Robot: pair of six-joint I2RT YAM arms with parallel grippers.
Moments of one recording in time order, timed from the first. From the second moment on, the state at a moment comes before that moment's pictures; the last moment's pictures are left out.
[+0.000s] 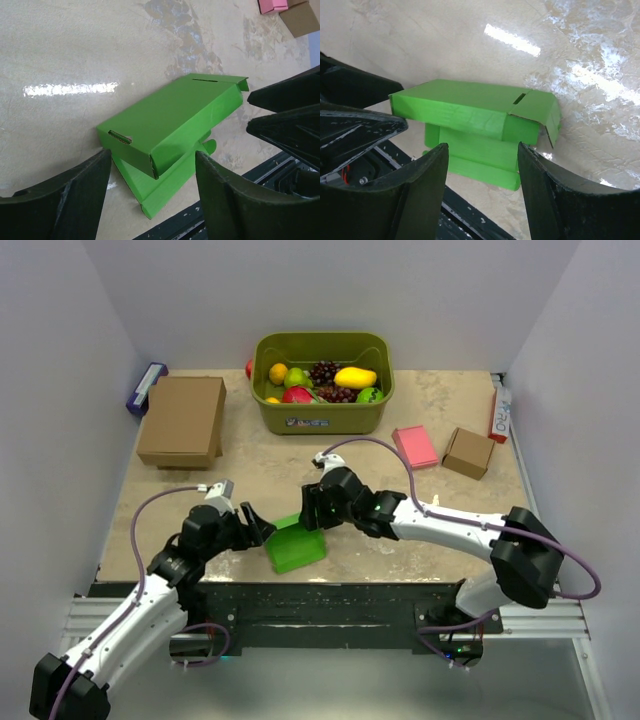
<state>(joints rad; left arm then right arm) -0.46 0.57 0.25 -0.20 0.14 -0.69 0.98 1.48 0.95 -0.18 0.10 0.63</state>
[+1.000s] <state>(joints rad) -0.46 0.60 0.21 -0.10 0.15 -0.69 0.90 1.61 0.94 0.00 -0.05 0.61</state>
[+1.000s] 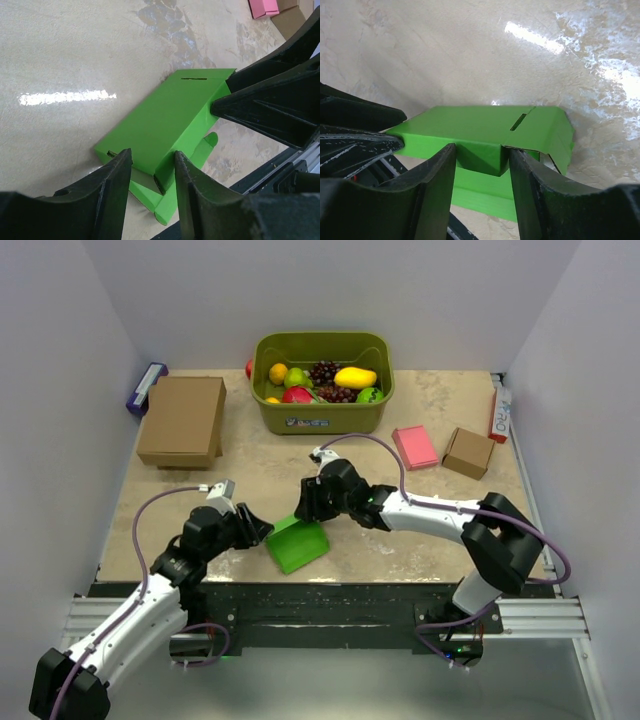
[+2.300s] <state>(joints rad) -0.46 0.70 0.49 -0.23 0.10 -0.49 0.81 1.61 0.73 0.35 -0.20 1.03</state>
